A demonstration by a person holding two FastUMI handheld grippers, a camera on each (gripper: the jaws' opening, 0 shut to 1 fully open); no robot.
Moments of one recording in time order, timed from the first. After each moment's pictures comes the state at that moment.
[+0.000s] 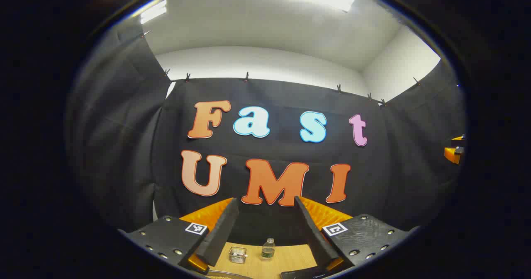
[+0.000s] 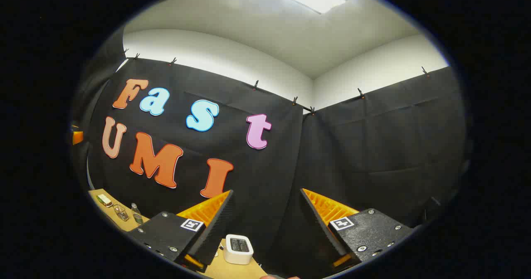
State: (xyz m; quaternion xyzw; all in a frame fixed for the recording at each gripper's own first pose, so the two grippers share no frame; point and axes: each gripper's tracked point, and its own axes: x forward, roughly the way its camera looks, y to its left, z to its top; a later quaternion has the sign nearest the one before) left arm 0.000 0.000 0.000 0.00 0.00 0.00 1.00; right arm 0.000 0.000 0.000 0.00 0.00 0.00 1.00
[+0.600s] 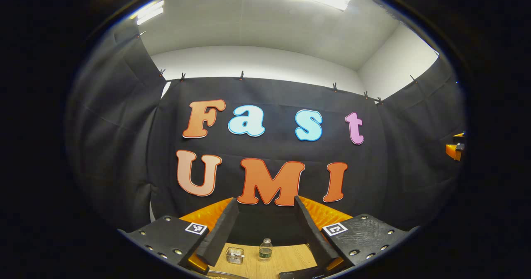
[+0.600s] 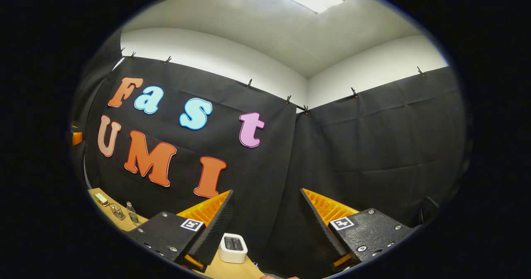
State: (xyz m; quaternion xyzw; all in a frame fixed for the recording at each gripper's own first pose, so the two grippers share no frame) left arm 0.009 -0.009 -0.005 0.00 0.00 -0.01 1.00; right arm 0.000 -0.017 -0.008 0.00 0.01 -0.02 1.00
